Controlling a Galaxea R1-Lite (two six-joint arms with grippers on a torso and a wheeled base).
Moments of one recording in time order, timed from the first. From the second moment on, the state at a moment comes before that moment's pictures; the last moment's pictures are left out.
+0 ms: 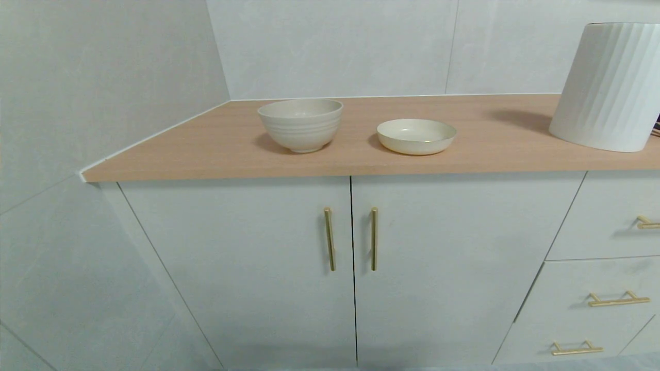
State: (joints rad) left arm -0.01 0.00 0.00 0.00 0.04 -0.01; right arm 0.06 0.32 -0.20 -0.05 0.34 -0.01
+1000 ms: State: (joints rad) left arm -0.01 0.00 0.00 0.00 0.04 -0.01; right arm 0.50 1.26 -0.55 -0.41 0.37 0.07
